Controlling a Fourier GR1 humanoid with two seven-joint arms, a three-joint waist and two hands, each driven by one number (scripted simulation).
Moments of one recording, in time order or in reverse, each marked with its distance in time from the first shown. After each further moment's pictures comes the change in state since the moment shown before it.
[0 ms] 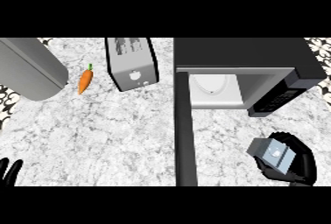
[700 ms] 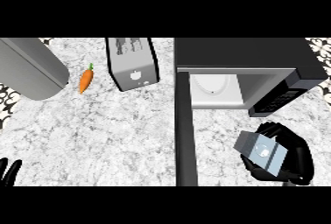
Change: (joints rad) left arm -0.006 0.001 0.028 0.025 0.030 -0.021 0.004; right arm 0.124 0.082 0.144 -0.551 0.036 -0.101 0.328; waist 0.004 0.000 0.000
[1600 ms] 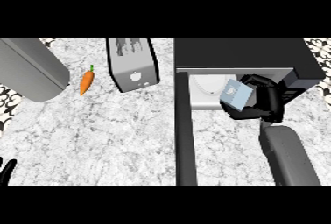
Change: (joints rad) left arm -0.029 0.007 0.075 0.037 0.036 -0.051 0.015; right arm -0.501 -0.003 -0.075 0.427 0.125 -0.161 0.072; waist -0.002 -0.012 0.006
